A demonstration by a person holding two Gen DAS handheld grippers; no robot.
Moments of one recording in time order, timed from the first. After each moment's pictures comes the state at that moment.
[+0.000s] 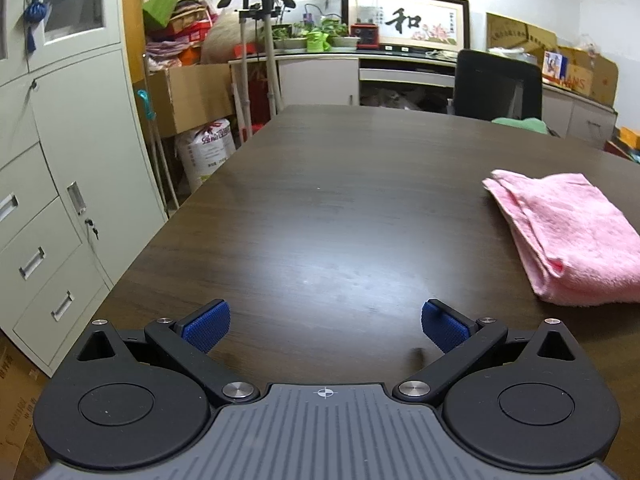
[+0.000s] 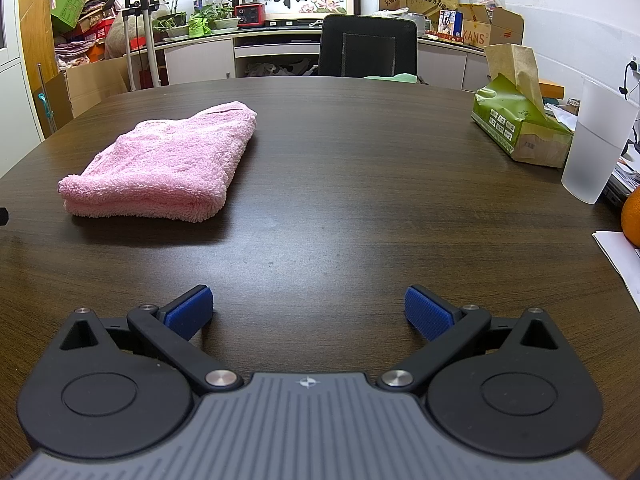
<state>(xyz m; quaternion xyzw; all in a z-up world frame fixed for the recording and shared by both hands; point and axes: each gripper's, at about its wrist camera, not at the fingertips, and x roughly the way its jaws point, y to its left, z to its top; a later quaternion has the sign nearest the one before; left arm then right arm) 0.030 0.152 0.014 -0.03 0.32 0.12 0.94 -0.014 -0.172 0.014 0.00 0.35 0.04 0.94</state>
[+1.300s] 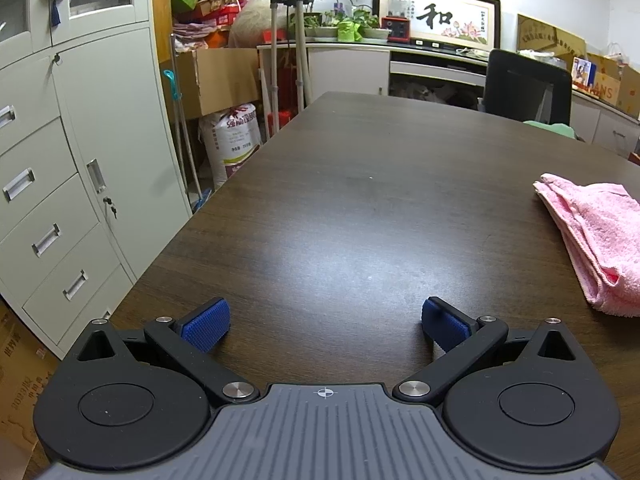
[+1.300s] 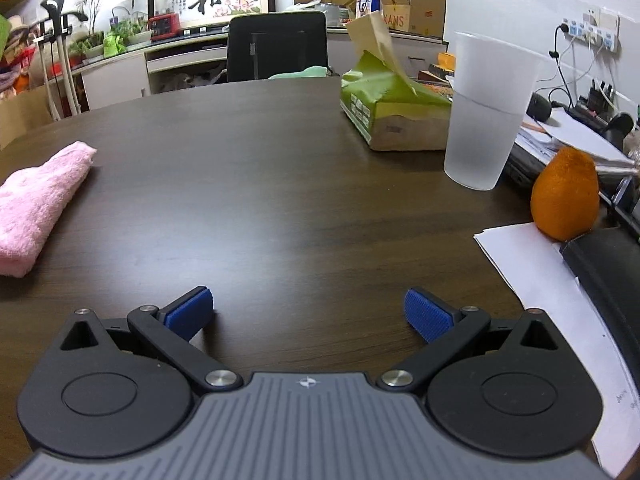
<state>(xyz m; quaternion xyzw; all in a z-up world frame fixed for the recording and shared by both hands) 0.030 0.194 0.006 -0.05 0.34 0.15 0.93 0.020 -0.298 0.008 0.04 0.35 -0.06 0.93</state>
